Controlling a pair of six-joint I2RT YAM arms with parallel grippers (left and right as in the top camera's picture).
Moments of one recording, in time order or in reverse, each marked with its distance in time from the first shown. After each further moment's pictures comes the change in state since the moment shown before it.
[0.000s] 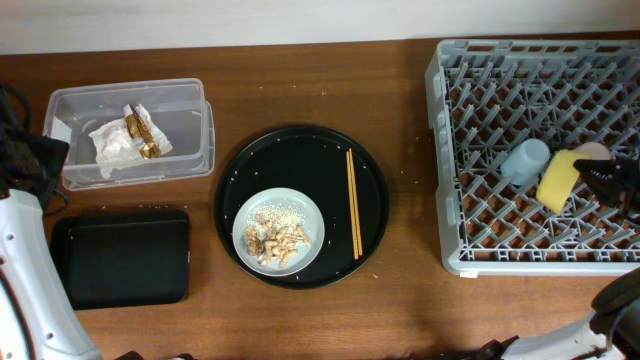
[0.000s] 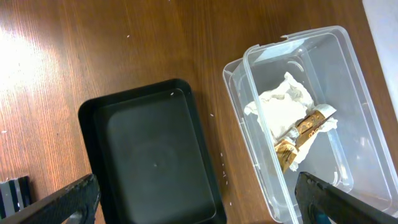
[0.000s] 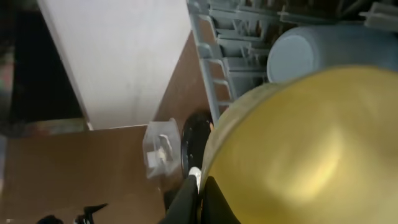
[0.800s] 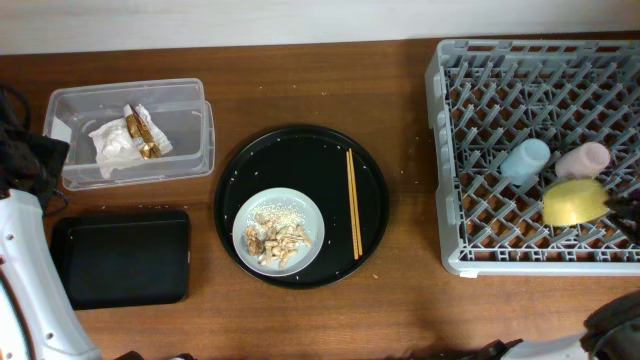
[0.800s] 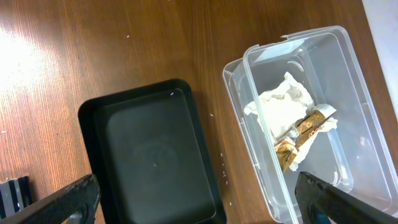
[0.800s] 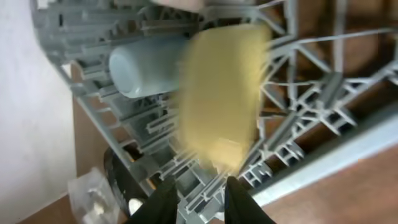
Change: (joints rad) left arm 0.000 0.000 0.000 0.000 0.000 0.000; right arm -0.115 -0.127 0.003 0.050 0.527 0.351
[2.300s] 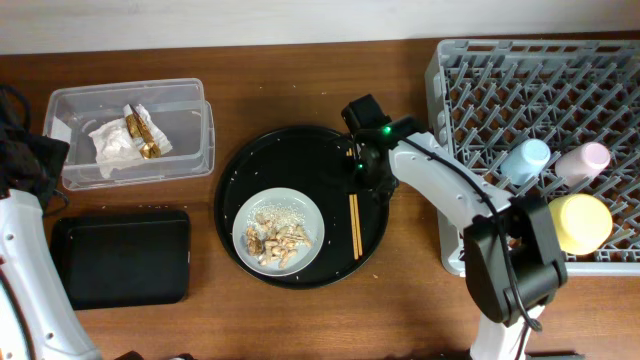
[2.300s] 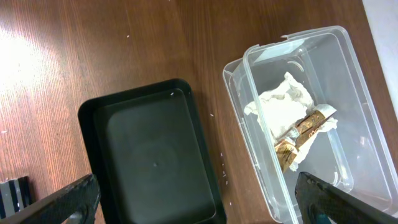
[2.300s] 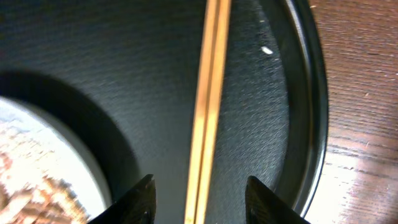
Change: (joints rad) left arm 0.000 0.000 0.000 0.000 0.000 0.000; right arm 1.485 0.226 -0.044 0.460 0.572 0.351
